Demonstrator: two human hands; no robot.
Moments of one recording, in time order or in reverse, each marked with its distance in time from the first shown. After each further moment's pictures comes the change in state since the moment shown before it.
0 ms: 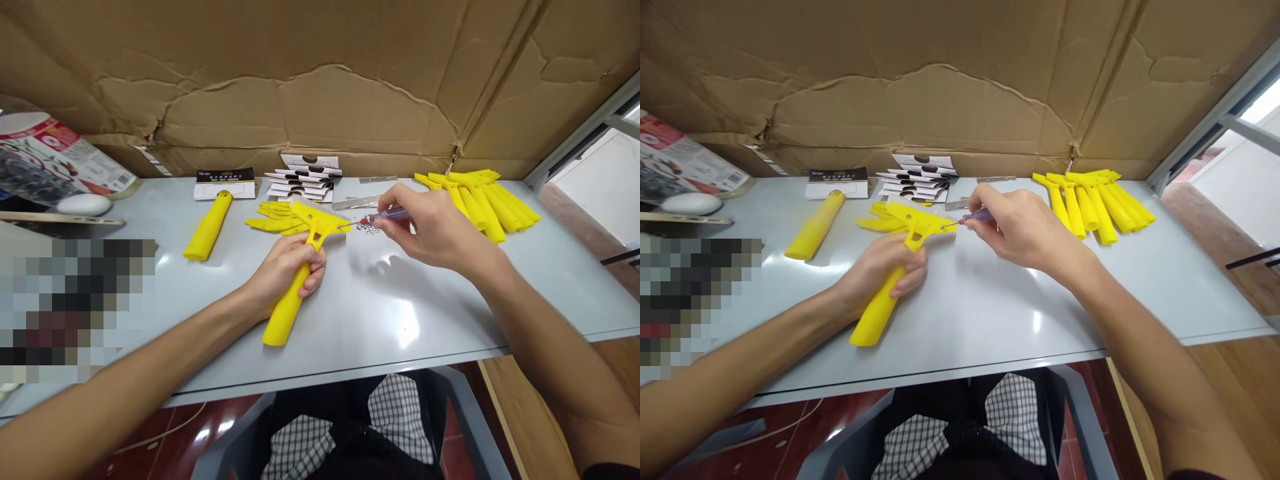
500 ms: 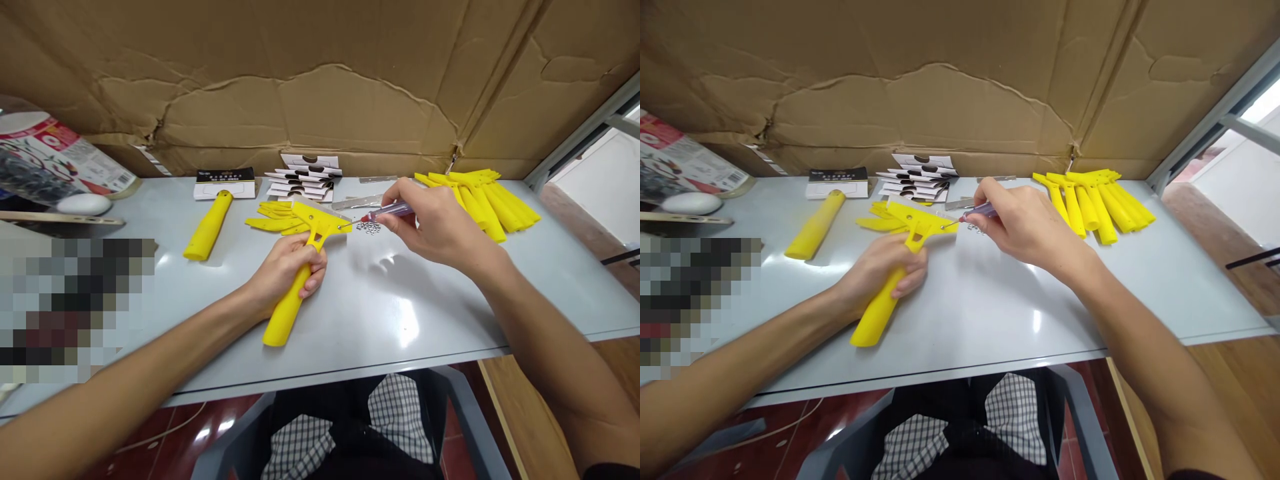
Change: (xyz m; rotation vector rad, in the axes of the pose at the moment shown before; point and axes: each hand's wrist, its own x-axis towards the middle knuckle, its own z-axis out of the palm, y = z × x) left_hand 0.000 0.000 0.000 0.005 0.006 0.002; right_hand 0.002 0.000 -0.003 -0.036 -0.001 0.046
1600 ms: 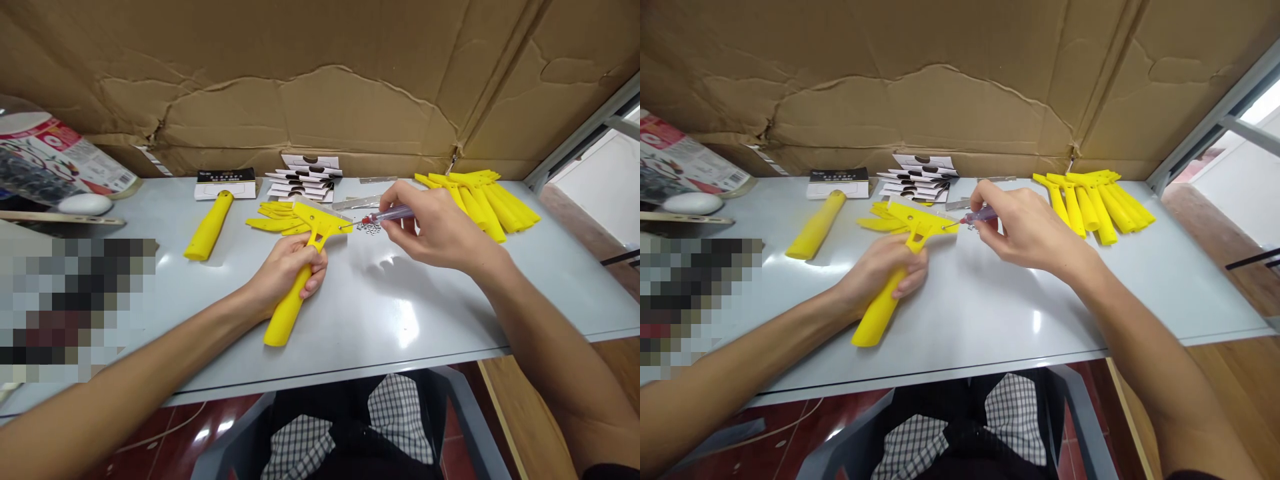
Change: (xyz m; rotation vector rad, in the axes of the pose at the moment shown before) left_hand 0.001 -0.004 -0.002 0.006 0.001 0.006; right_hand -0.002 0.001 -0.001 0.062 0.006 -0.083
